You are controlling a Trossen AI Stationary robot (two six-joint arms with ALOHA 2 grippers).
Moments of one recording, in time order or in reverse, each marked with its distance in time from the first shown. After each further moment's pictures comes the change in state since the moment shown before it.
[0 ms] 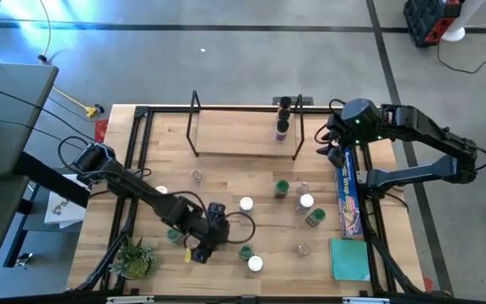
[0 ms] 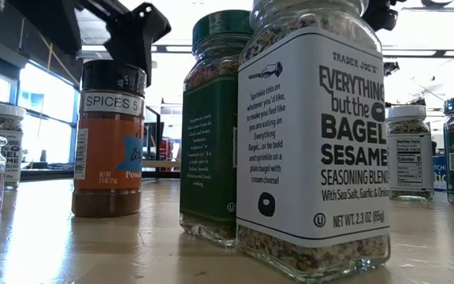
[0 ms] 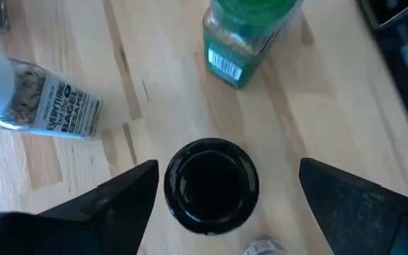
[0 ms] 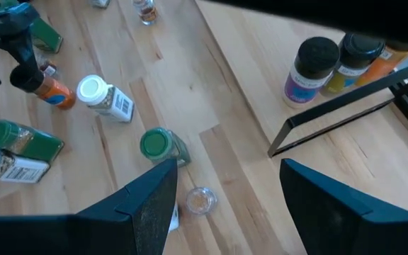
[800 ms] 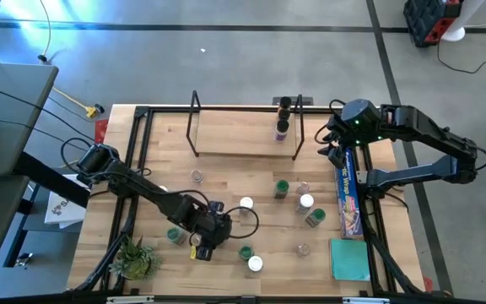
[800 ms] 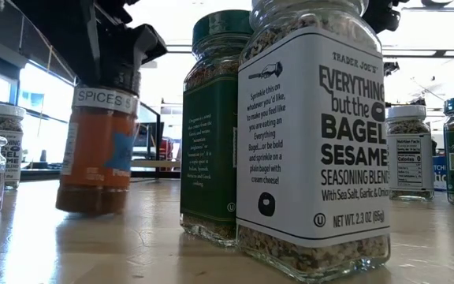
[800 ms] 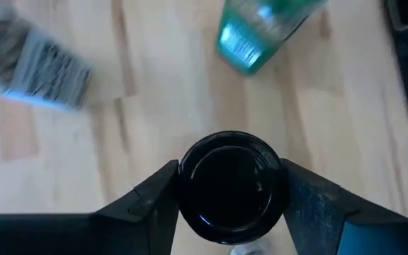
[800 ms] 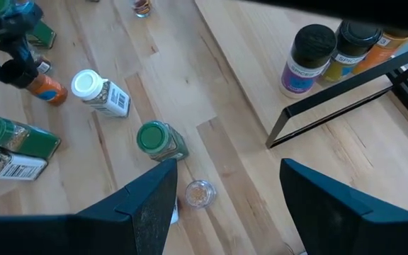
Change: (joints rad) left arm 0.037 0.025 0.032 -0.079 0.067 -0.113; right arm 0.000 0.000 0.000 -0.022 0.010 0.019
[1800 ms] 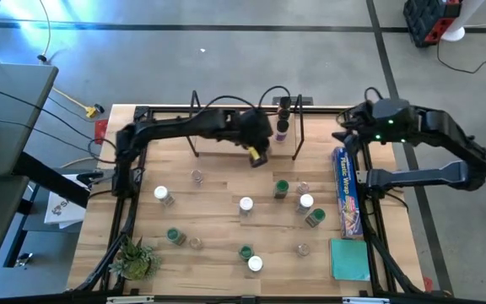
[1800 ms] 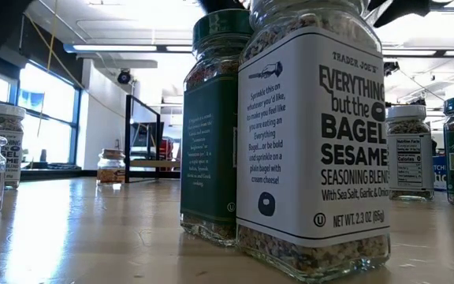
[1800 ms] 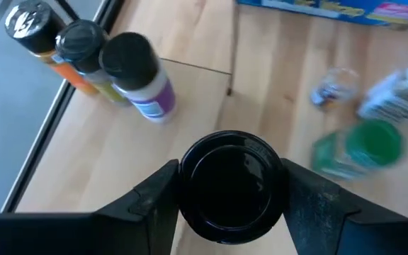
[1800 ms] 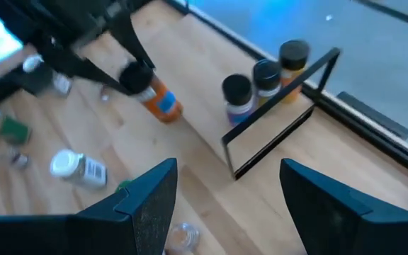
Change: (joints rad) left arm 0.645 0.255 0.638 -0.119 -0.077 0.247; right arm 0.000 -0.181 0.001 0.024 0.225 0.202
